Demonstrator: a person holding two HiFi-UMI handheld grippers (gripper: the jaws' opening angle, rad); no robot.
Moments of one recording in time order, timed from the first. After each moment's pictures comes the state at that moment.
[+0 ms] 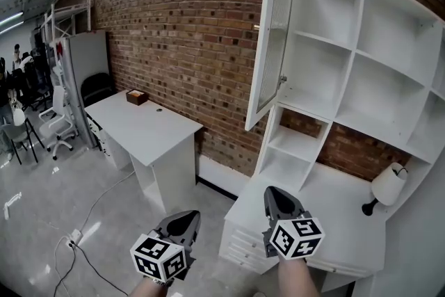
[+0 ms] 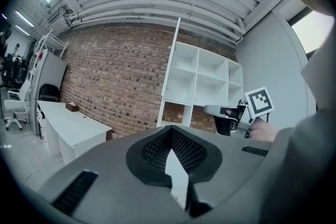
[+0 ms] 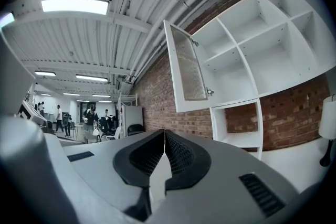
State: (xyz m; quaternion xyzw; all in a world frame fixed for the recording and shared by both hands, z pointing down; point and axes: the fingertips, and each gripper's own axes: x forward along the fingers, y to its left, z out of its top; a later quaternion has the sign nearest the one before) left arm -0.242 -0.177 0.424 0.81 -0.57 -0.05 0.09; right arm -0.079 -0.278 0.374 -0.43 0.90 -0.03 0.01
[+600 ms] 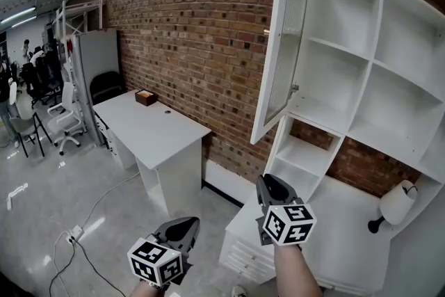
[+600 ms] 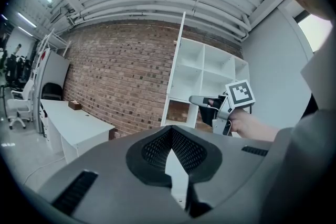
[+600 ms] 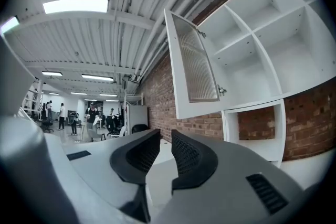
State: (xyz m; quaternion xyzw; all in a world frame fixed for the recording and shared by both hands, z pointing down) left arm -0.249 -0.214 0.426 0.80 -0.59 -0.04 0.10; right arm -0.124 -0.366 0.355 -0.40 0.92 -0.02 0.00
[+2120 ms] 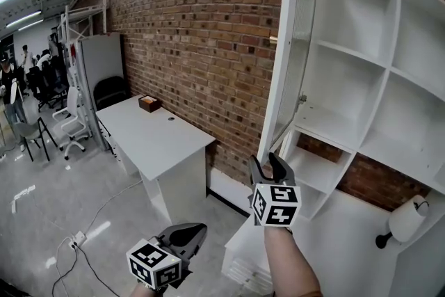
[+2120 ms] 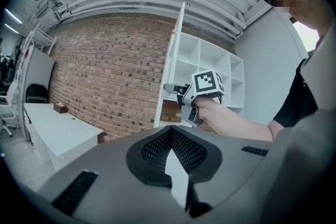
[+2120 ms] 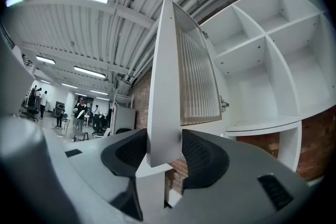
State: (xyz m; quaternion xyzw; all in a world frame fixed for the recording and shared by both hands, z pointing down) left arm -0.236 -0.291 0.413 0.83 -0.54 -0.02 0.09; right arm -0.162 -0.493 0.309 -0.44 0.90 0.04 0.01
